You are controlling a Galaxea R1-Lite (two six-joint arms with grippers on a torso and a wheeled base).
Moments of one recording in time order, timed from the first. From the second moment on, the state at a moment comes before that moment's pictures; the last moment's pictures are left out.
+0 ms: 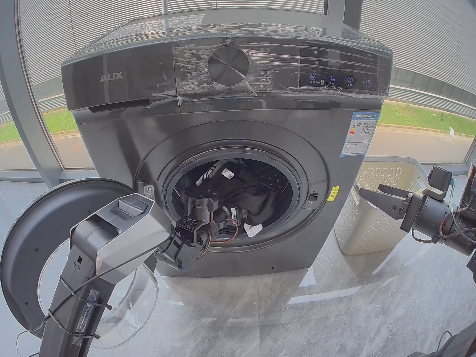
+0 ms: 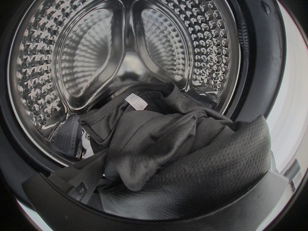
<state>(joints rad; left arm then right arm) -0.47 2.64 -1.47 -0.98 0.04 -0.21 0.30 1.40 -0.40 -0.90 0.34 0.34</state>
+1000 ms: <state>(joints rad) -0.46 2.67 -1.75 -0.93 0.09 -0.28 0.30 1.40 -0.40 -0.90 0.34 0.34</state>
